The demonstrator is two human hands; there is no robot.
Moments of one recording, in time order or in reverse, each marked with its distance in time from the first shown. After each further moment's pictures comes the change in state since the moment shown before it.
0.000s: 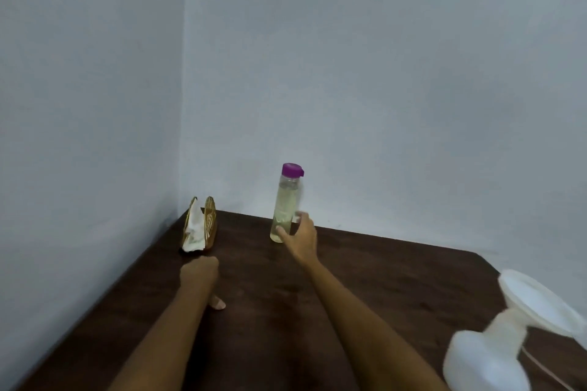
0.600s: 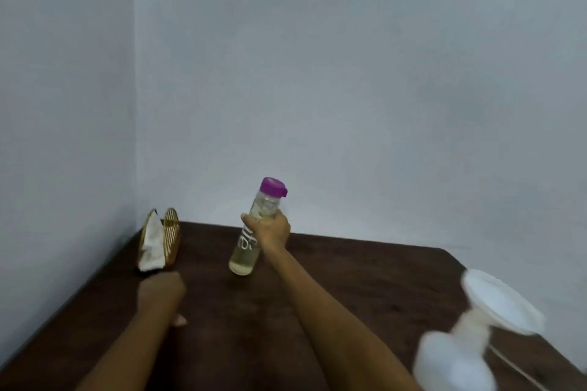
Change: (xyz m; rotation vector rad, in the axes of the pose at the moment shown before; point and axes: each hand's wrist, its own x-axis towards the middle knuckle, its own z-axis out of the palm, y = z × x) left_hand 0.022 0.005 -0.004 0.152 0.026 0.047; right_hand 0.035 -0.019 0.001 0.266 0.136 0.190
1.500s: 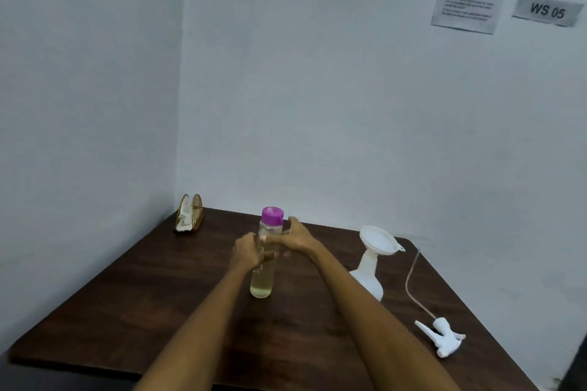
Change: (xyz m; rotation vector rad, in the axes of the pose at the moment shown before) left_hand -0.200 0.130 -0.008 -1.054 0.377 0.151; right_hand -0.170 -0.048 -0.200 -0.368 -0.562 -0.062
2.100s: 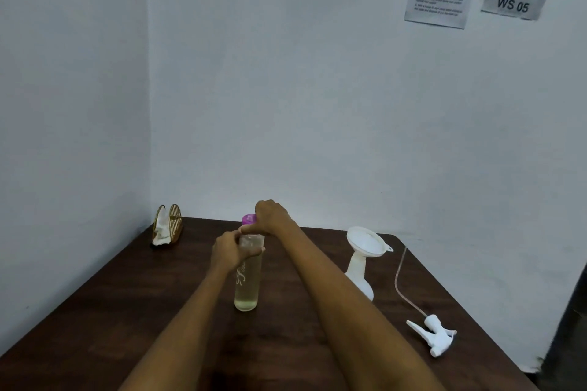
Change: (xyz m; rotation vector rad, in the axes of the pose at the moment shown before) left_hand 0.035 0.000 -0.001 -0.042 0.084 0.065; right_hand 0.022 -0.054 -0.013 -0.728 0.123 -0.164
